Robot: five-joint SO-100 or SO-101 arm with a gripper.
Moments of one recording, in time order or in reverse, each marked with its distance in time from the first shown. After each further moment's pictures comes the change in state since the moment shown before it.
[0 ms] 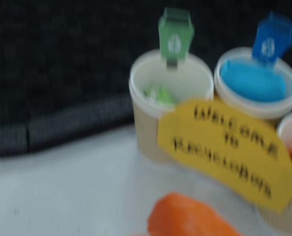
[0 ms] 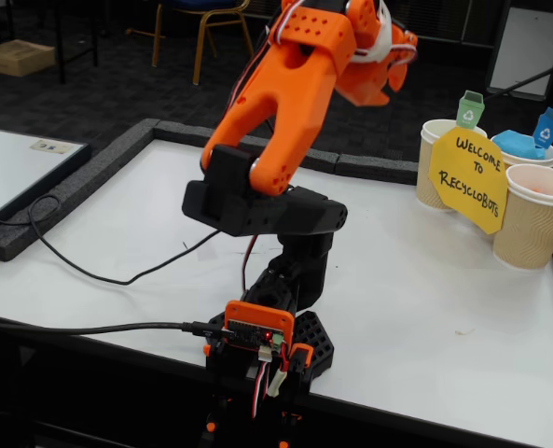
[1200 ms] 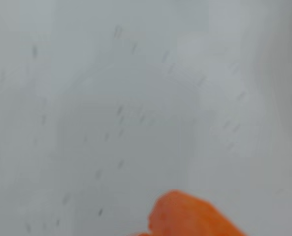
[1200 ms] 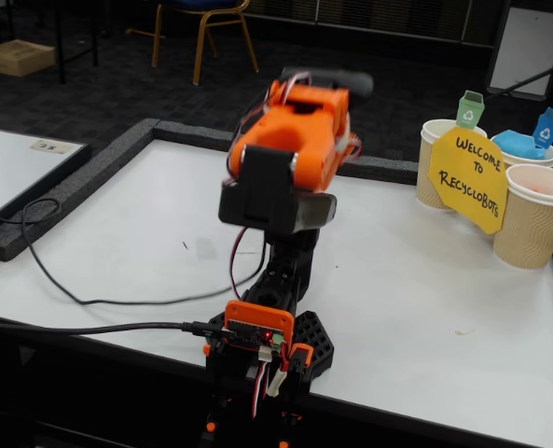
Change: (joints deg) arm -20.8 -0.4 43.3 -20.7 0.0
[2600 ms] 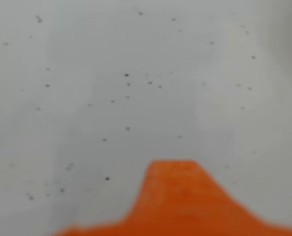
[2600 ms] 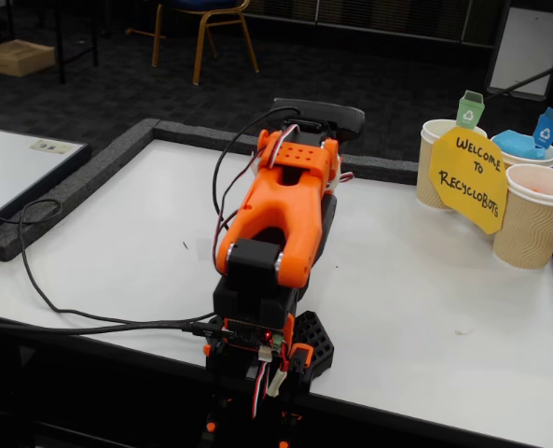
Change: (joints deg) arm 0.9 30.1 14.9 6.5 -20.6
